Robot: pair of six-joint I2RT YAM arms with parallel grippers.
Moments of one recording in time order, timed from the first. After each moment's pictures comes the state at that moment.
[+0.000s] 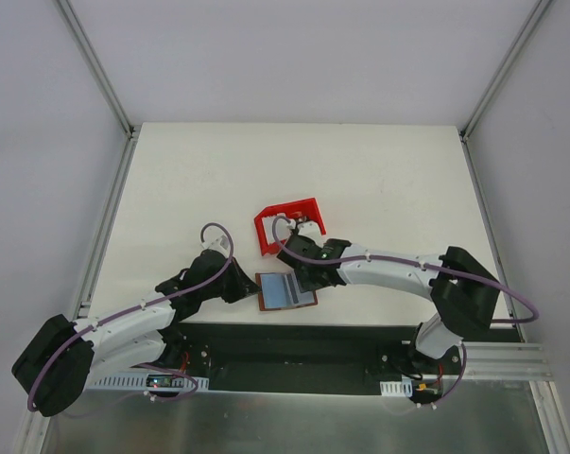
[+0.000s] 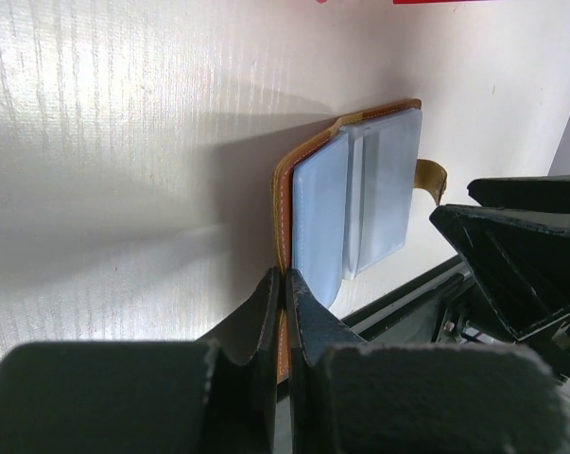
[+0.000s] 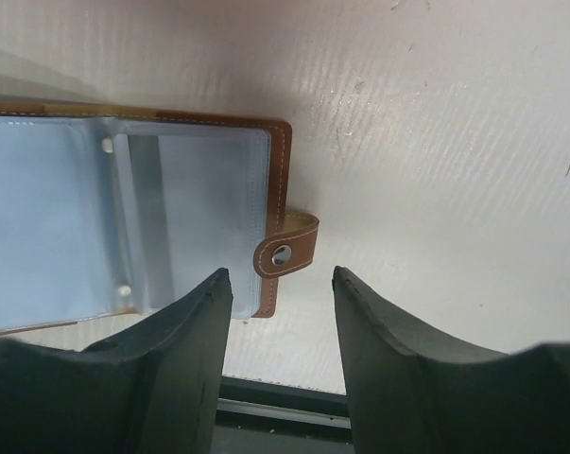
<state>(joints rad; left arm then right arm) -0.70 0.93 0.23 0.00 0.15 -1.10 1.11 1.61 1.05 -0.71 0.38 0.71</state>
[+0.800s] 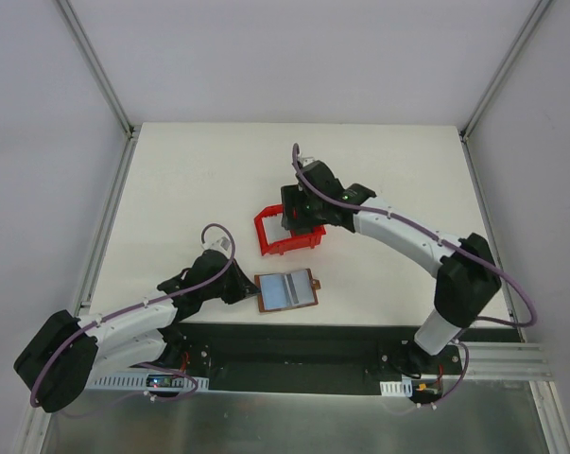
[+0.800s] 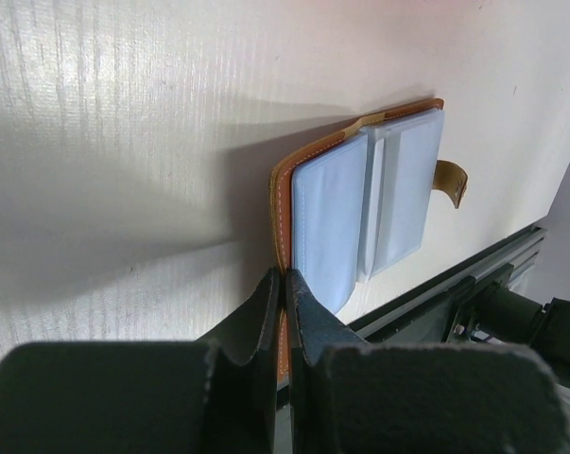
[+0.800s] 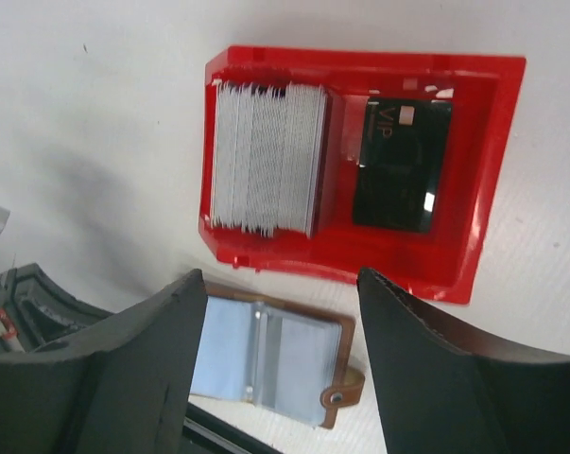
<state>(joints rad) -0.70 0.96 0.23 0.00 0.15 -1.10 0.82 1.61 1.33 -0.56 0.09 0.49</state>
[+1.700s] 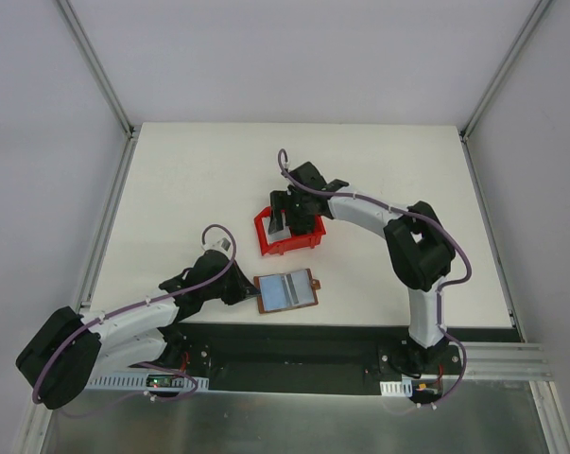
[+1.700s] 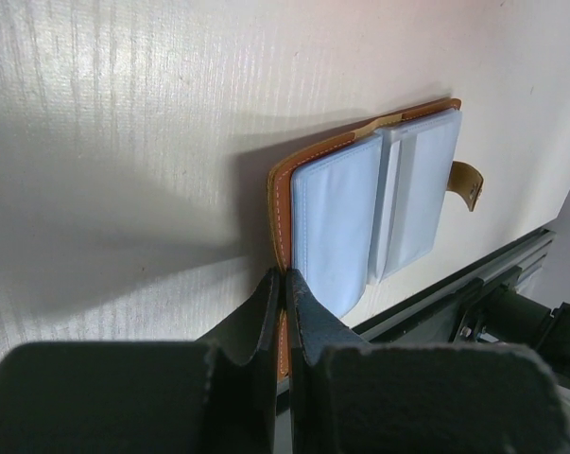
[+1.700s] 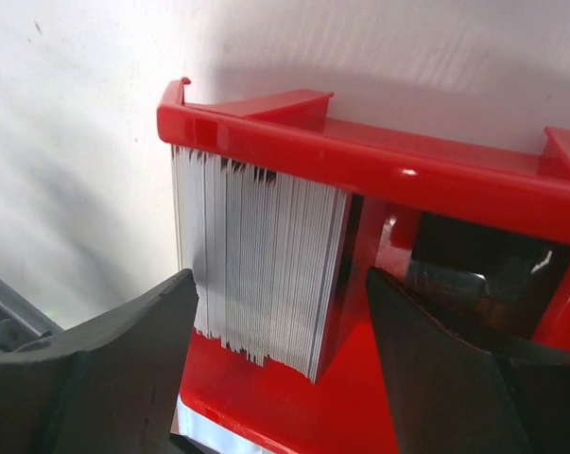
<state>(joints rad) -0.70 0.99 0.23 0.00 0.15 -1.11 0.70 2.00 1.46 -0.45 -0.23 0.49</state>
